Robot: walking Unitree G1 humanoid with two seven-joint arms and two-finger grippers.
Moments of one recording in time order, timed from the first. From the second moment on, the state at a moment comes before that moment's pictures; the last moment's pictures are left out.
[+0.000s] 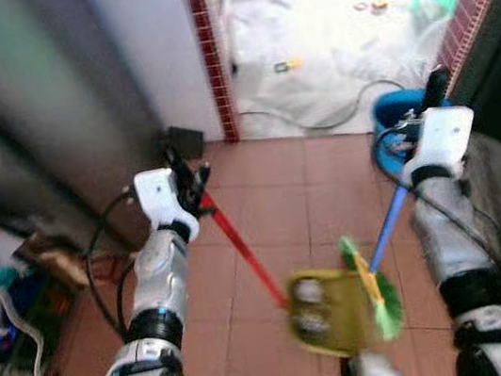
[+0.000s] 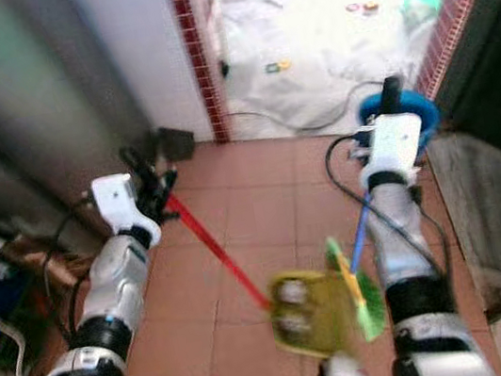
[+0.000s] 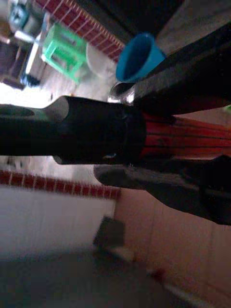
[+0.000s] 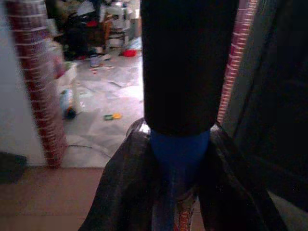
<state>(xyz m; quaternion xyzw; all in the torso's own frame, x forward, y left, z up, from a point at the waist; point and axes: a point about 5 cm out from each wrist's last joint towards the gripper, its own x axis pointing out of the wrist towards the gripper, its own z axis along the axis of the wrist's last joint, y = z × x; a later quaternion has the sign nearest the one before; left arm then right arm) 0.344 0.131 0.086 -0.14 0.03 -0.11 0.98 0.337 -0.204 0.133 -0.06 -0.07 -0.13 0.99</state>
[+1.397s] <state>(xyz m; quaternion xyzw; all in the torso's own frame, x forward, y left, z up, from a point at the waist) 0.322 0.160 0.087 -0.11 -0.01 -0.08 0.99 0.352 -0.157 0.124 -0.07 -0.06 -0.03 1.00</state>
